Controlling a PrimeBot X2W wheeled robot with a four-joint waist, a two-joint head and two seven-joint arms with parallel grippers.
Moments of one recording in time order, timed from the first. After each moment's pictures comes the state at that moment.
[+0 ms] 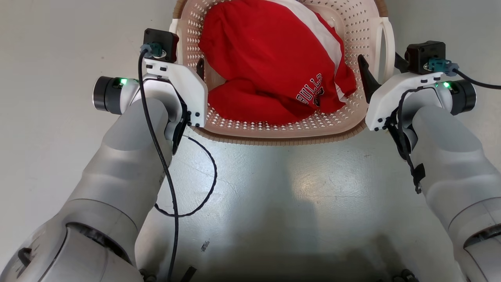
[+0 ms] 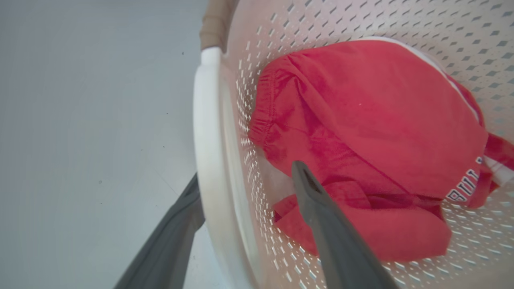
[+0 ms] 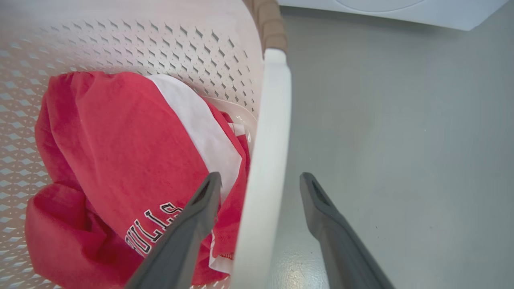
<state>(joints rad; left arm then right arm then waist) -1.16 0.03 -0.79 1.27 -0.73 0.05 -0.08 -1.09 -0.11 0.32 1.30 0.30 0.12 -0.20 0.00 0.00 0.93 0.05</state>
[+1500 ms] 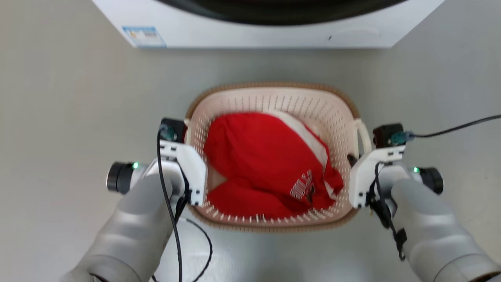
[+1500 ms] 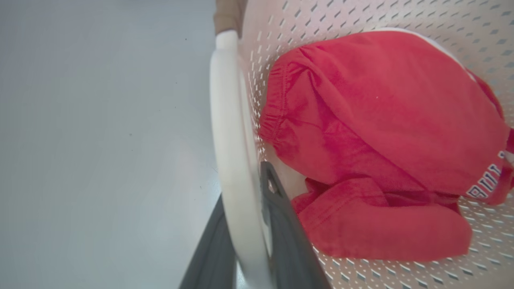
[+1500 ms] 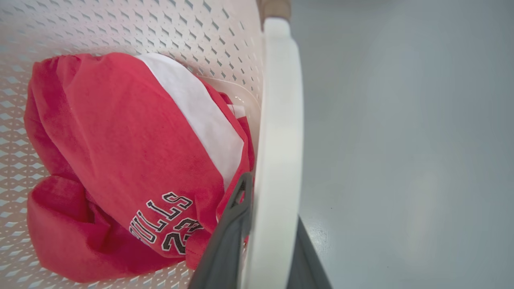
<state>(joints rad) -0.93 0.03 -0.91 1.29 -0.82 0.03 0.03 -0.86 -0.07 0.47 1.29 0.49 0.12 0.05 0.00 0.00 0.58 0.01</state>
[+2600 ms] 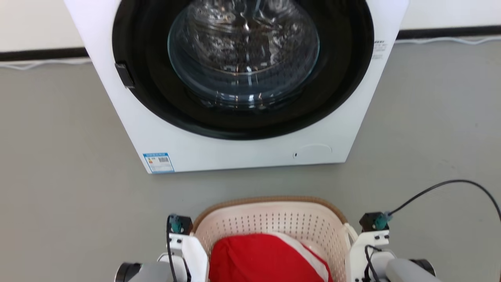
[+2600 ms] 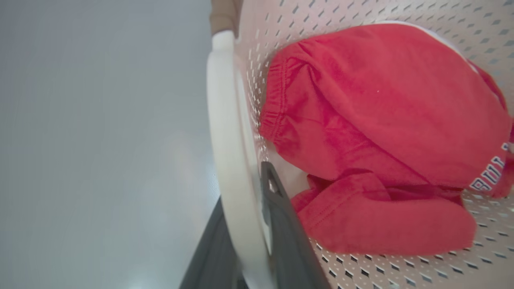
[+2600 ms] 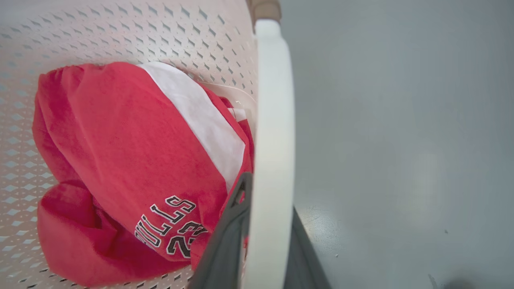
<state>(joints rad) -0.61 0.03 -0.98 1.29 -0.91 -0.01 0.24 -0.58 -0.05 0.61 1.30 0.66 0.12 0.24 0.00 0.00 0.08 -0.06</state>
